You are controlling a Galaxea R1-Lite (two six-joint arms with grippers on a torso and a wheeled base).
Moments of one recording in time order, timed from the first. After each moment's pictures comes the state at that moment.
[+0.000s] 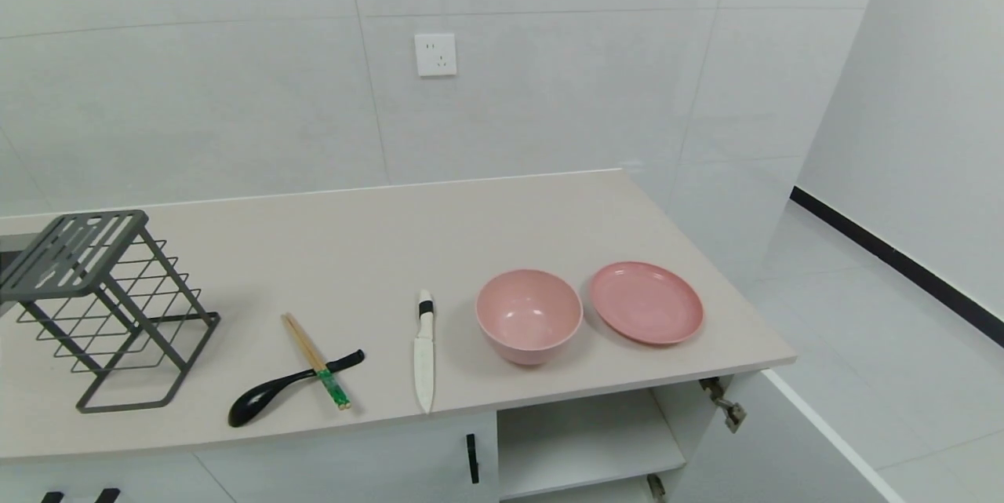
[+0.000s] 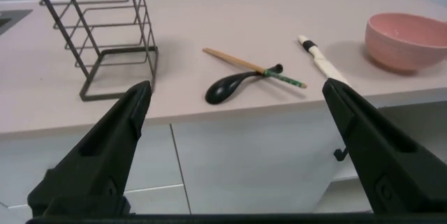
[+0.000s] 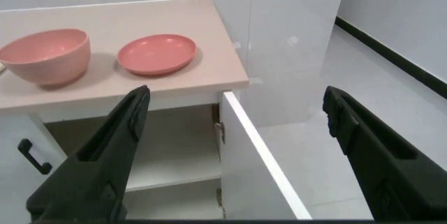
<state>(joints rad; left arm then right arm) 0.00 0.00 0.00 0.00 -0.01 0.01 0.00 0.01 0.00 0.01 0.00 0.01</state>
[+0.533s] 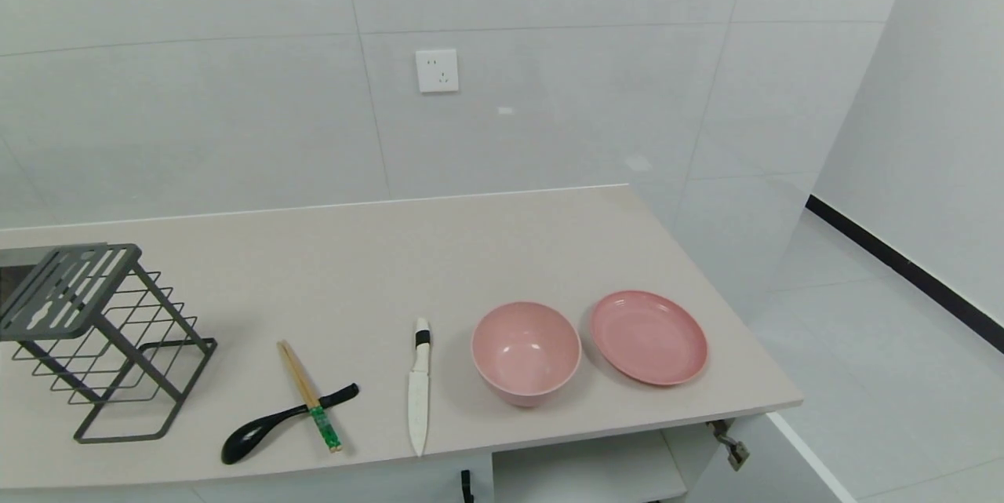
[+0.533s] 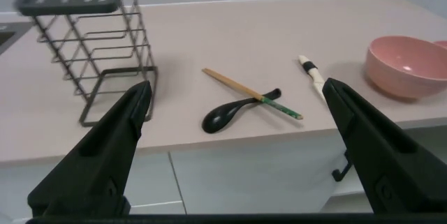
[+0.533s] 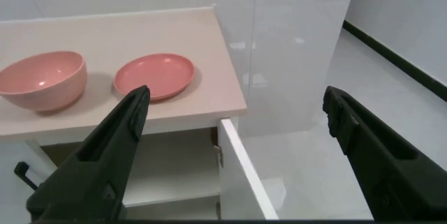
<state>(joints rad) 0.00 0.00 0.00 0.00 -0.01 0.00 0.00 0.01 0.00 0.01 0.00 0.01</state>
